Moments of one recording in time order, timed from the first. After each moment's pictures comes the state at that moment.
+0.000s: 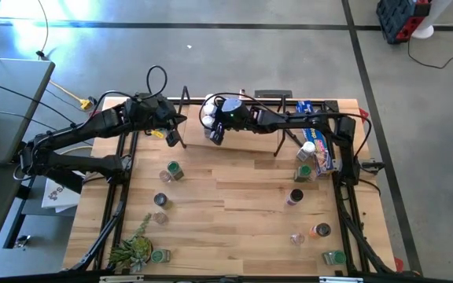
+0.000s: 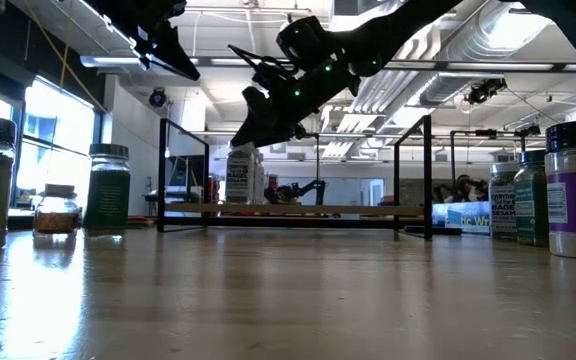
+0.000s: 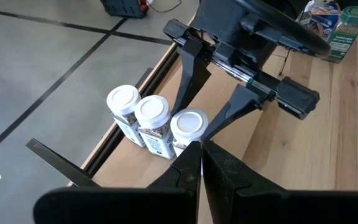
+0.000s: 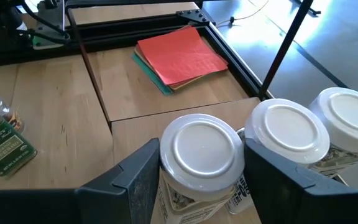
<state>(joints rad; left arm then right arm) 0.42 0.97 0.93 -0.51 -0.10 0.11 -0.31 2.02 1.47 0.03 0.06 -0.05</state>
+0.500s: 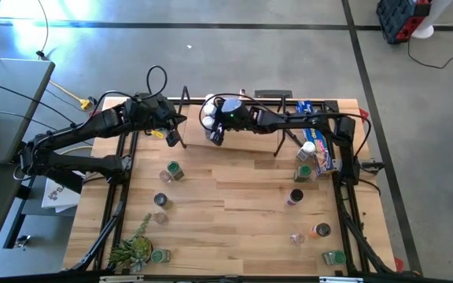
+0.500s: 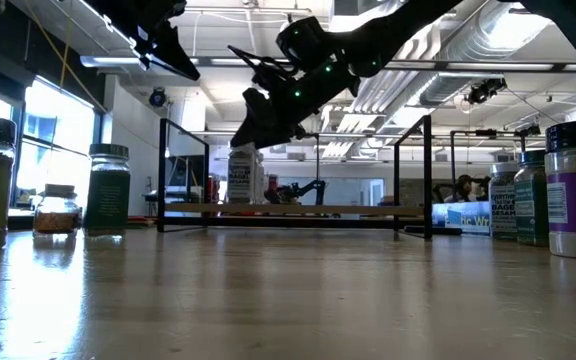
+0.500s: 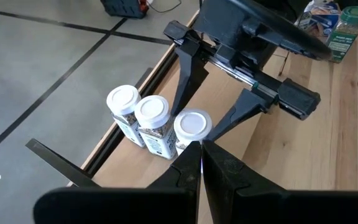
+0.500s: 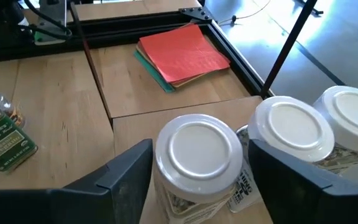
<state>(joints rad) 0.42 0.97 0.93 -0.51 -0.10 0.11 -0.31 2.02 1.47 0.03 0.05 -0.06</state>
